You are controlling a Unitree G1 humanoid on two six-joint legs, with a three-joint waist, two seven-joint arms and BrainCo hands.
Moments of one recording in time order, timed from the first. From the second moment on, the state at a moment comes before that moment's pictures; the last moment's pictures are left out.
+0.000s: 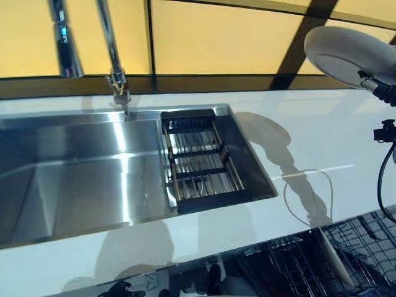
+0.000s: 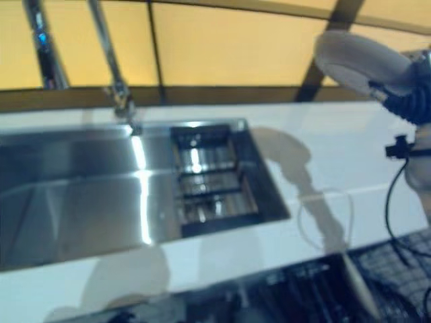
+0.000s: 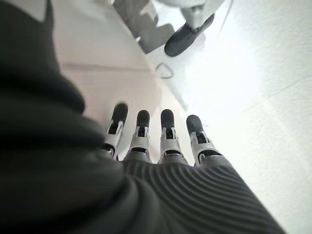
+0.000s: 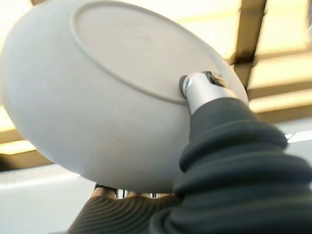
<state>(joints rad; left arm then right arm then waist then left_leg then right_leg) 0.05 0.35 -0.27 1.13 0.07 0.00 0.00 -0.40 -1.08 -0.09 0.18 0.01 -0.33 -0.40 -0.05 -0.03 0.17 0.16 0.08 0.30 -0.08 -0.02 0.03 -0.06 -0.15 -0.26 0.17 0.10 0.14</state>
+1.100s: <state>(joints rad) 0.01 0.31 -0.25 1.18 0.06 -0.08 0.00 -0.16 -0.67 -0.14 0.28 0.21 -0.19 -0.40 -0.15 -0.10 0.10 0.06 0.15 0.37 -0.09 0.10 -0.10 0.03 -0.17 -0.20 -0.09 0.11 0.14</state>
